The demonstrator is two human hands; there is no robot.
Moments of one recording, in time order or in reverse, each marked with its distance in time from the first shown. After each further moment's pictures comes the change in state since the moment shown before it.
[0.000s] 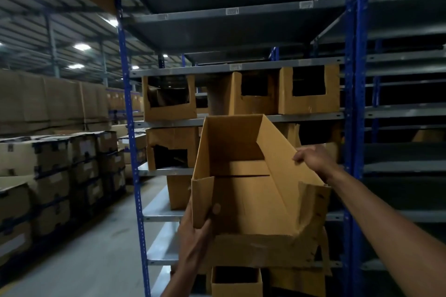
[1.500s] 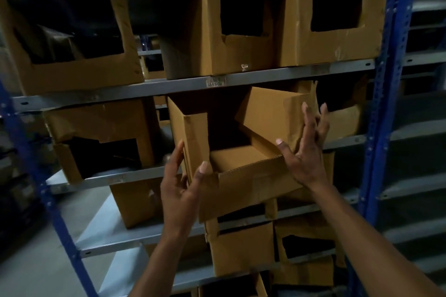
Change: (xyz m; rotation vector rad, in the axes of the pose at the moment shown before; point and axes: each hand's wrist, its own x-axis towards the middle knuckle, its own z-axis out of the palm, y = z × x) left_hand 0.323 -0.116 0.125 -0.252 -0.177 0.319; right_hand 0.274 0.166 0.169 -0.303 0.541 -0.528
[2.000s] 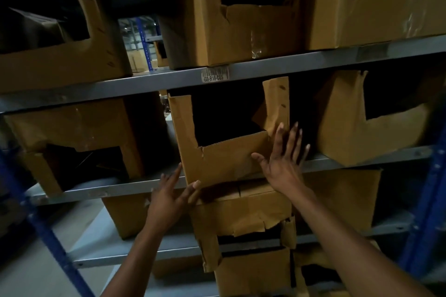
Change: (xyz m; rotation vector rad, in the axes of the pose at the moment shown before) left_hand 0.102 -0.180 -0.018 0.737 -0.258 -0.357; right_hand 0.037 0.122 0.167 -0.299 -0.448 0.128
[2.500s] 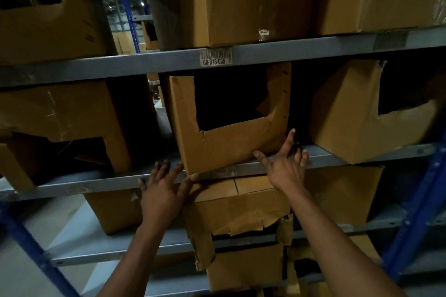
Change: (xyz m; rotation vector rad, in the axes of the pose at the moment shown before) left_hand 0.030 -0.020 0.026 0.365 0.119 0.071; right_hand 0.003 0.017 0.030 0.009 -0.109 0.256
